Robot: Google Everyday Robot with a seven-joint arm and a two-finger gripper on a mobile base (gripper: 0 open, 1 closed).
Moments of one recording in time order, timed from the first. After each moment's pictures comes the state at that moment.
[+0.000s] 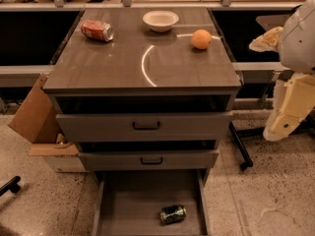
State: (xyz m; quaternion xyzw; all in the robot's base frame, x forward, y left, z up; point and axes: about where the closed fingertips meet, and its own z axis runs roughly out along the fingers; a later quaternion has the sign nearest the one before) arm 0.420 -0.188 0.976 -0.65 0.73 0.01 0.19
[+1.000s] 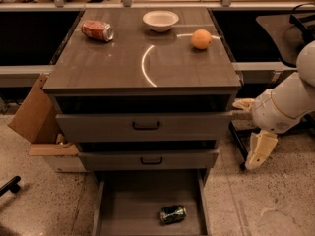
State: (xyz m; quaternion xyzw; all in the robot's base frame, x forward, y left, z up) arm 0.481 -0.236 0.765 -0.67 0.72 0.08 0.18
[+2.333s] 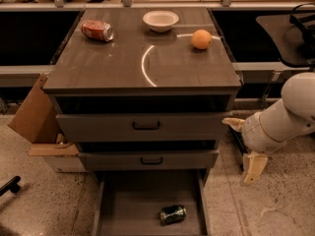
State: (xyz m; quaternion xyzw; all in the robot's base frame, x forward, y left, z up) arm 0.465 -0.224 0.707 -0.72 0.67 0.07 0.19
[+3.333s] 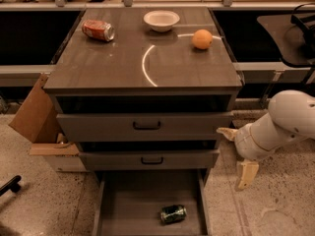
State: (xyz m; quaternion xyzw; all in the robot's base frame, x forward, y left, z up) arm 0.474 -0.225 0.652 -0.74 0.65 0.07 0.18
